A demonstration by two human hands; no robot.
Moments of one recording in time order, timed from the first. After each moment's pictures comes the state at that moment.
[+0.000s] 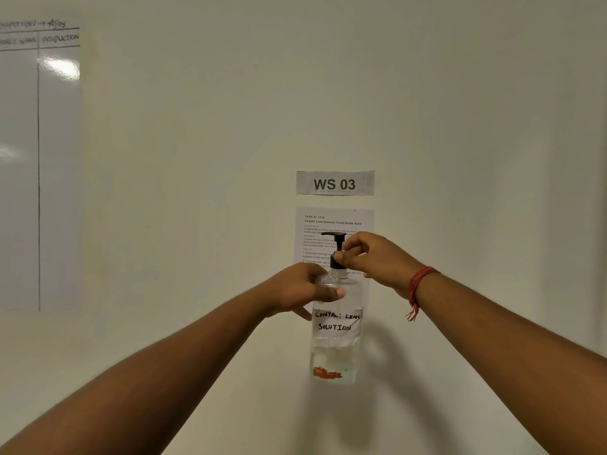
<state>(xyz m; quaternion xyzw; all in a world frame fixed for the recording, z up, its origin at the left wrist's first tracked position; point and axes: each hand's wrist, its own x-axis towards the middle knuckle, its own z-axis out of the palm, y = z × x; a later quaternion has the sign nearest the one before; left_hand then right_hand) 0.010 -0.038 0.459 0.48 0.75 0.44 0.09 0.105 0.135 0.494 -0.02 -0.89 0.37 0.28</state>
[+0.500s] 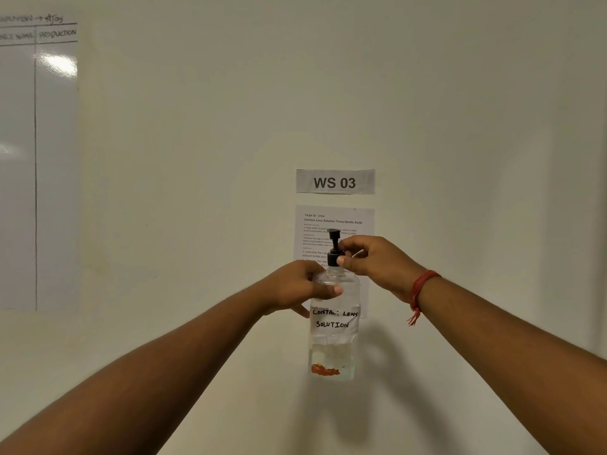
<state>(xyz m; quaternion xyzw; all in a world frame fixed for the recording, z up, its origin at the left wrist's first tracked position) 0.005 -0.040 0.459 0.48 0.75 0.45 0.09 0.098 0.139 0.487 0.02 -0.88 0.39 0.28</state>
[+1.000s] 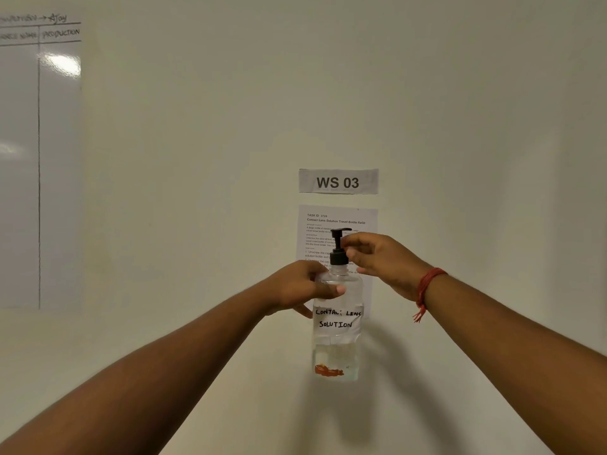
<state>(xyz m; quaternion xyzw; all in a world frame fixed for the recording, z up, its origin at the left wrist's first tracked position) 0.002 -0.039 0.458 0.48 0.75 0.45 0.09 0.095 0.145 0.488 0.04 -0.85 0.45 0.26</state>
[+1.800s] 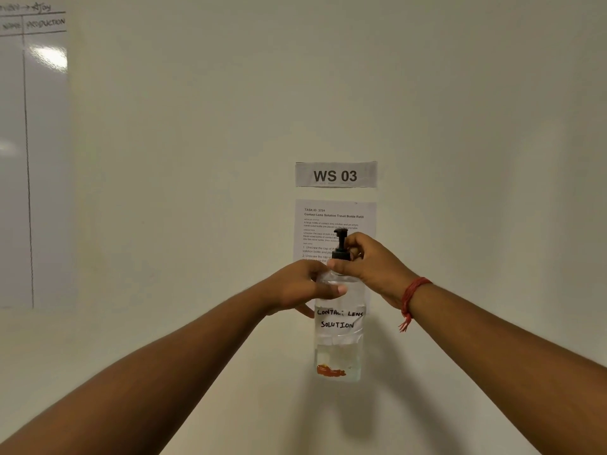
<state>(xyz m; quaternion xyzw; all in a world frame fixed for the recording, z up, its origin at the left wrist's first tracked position) -0.004 -0.030 0.452 0.49 0.75 0.44 0.10 0.078 0.139 0.466 0.03 -0.85 0.44 0.29</state>
